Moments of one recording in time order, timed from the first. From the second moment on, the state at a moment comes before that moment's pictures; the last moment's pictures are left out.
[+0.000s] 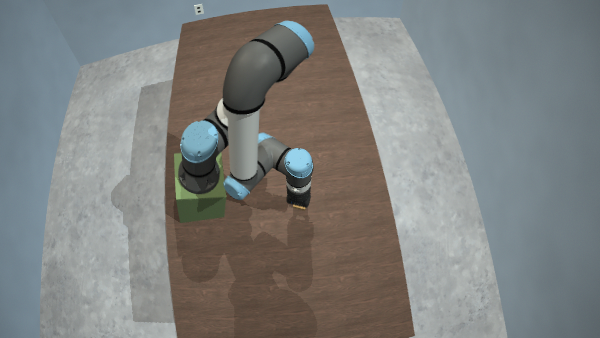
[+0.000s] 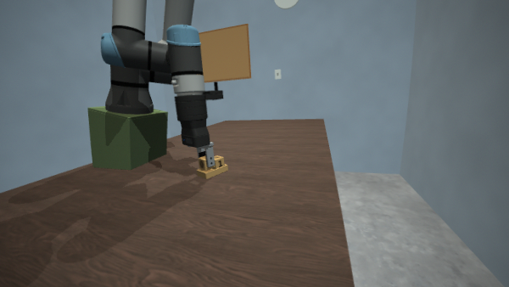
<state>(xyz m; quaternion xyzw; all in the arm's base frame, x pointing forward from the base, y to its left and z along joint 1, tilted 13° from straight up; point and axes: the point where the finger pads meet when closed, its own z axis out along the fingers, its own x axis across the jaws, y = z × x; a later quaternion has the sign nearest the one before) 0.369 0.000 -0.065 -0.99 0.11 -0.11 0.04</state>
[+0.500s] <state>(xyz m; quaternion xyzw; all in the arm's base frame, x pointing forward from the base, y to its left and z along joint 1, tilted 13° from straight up) 0.369 0.000 -0.066 -0.99 0.11 -0.11 0.04</state>
